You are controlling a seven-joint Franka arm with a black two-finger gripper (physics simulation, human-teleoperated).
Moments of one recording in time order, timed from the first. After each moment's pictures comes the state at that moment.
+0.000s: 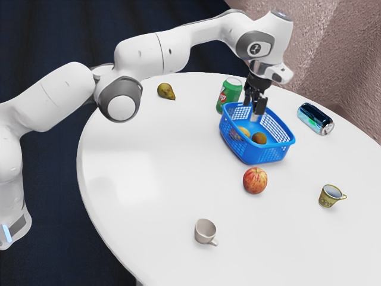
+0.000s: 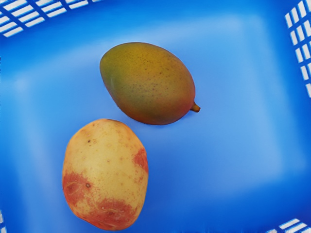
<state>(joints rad) 0.18 0.86 -0.20 -0.50 0.15 1.40 0.21</state>
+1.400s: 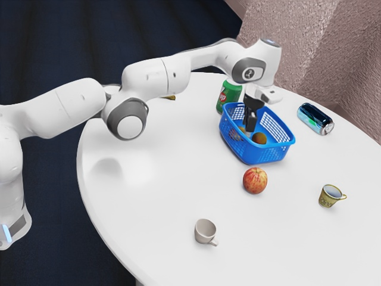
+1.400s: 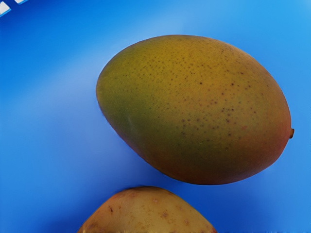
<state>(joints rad) 0.21 1.10 -0.19 -0.34 0.10 1.48 0.50</state>
